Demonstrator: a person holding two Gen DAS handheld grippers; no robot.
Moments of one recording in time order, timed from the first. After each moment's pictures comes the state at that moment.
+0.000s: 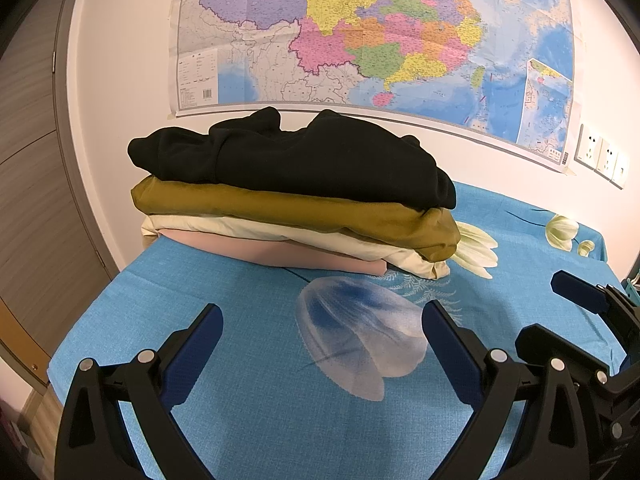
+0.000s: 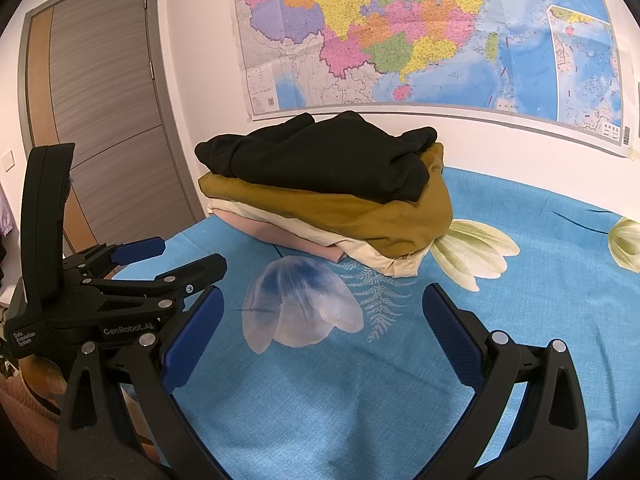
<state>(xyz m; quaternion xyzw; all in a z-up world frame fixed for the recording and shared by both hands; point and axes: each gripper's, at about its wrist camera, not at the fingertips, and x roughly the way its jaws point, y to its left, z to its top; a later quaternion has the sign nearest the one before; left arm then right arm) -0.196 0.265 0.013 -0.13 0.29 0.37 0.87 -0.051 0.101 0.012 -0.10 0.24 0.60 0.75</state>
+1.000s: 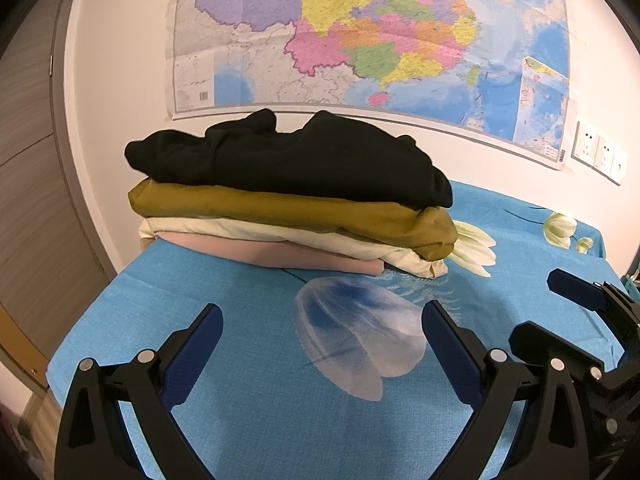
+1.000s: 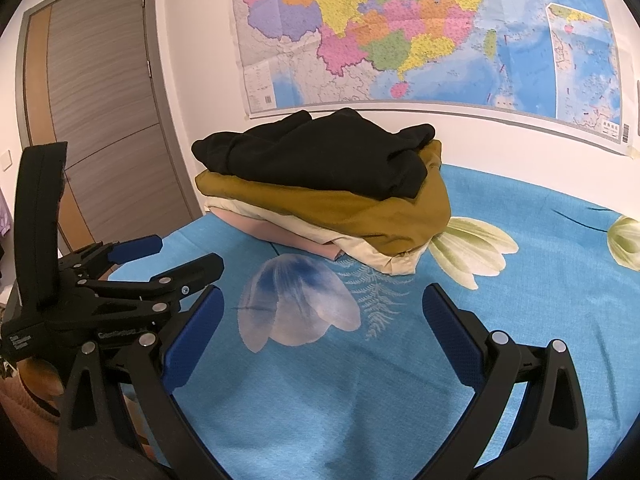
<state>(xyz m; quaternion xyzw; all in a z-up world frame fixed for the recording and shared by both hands) -0.195 0.263 0.010 -0.12 0.29 0.36 0.88 -0.049 0.103 0.010 -0.10 0.25 0.60 0.75</state>
